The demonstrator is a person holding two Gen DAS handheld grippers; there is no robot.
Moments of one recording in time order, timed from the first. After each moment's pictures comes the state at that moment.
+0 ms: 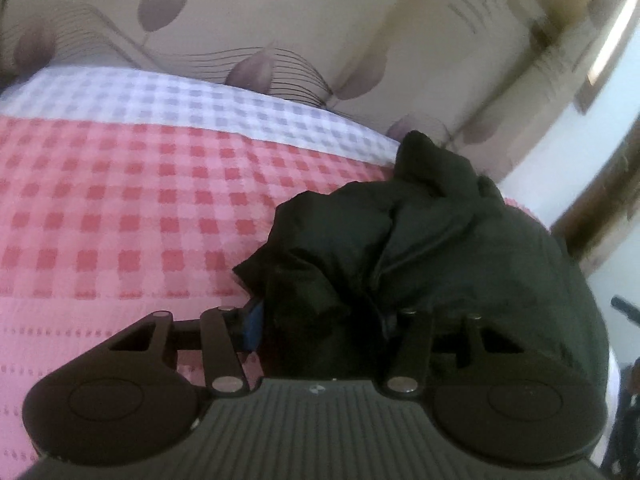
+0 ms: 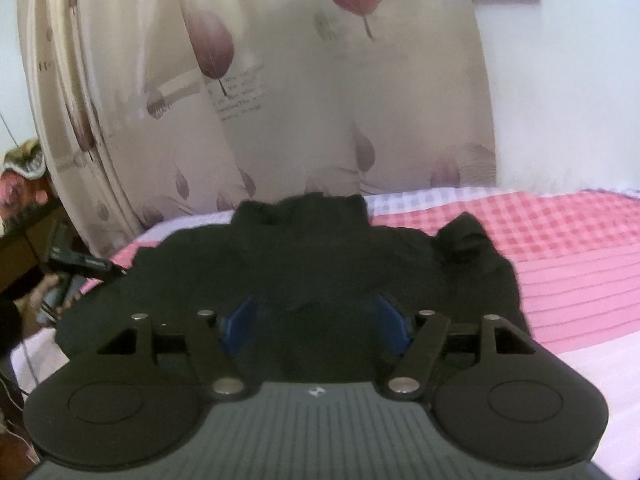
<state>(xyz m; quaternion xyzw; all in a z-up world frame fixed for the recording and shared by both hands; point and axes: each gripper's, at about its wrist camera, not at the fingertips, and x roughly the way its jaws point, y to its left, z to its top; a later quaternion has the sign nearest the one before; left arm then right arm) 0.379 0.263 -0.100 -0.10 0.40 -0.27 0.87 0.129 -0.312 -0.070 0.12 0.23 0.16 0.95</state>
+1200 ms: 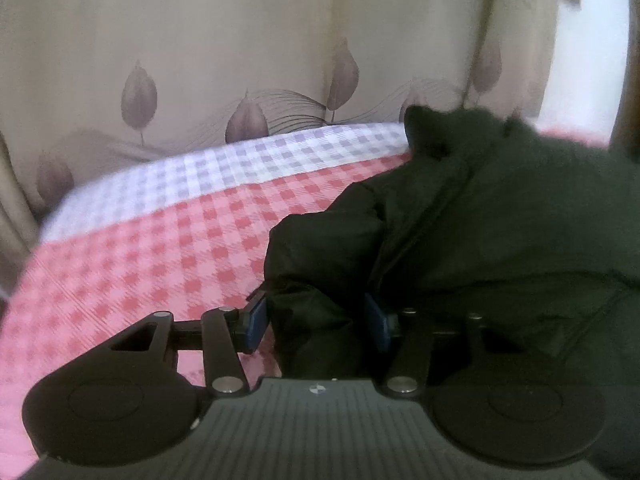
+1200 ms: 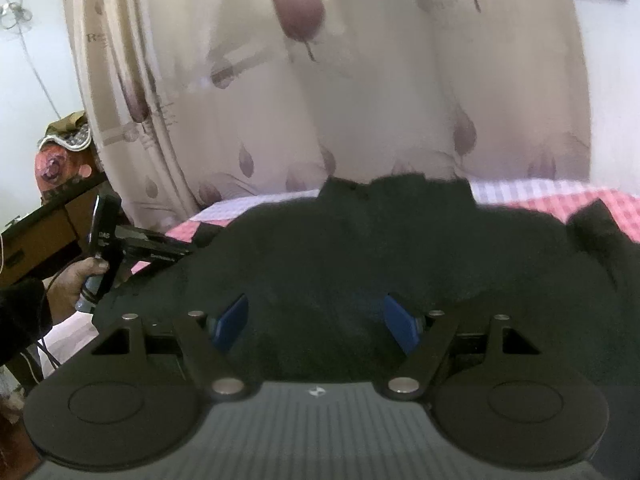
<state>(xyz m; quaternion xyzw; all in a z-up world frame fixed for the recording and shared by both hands) 0.351 0.223 -0.092 0.08 0.33 -0.21 0.92 0.148 -0.214 -0.081 0.08 0.22 0.23 0.94</state>
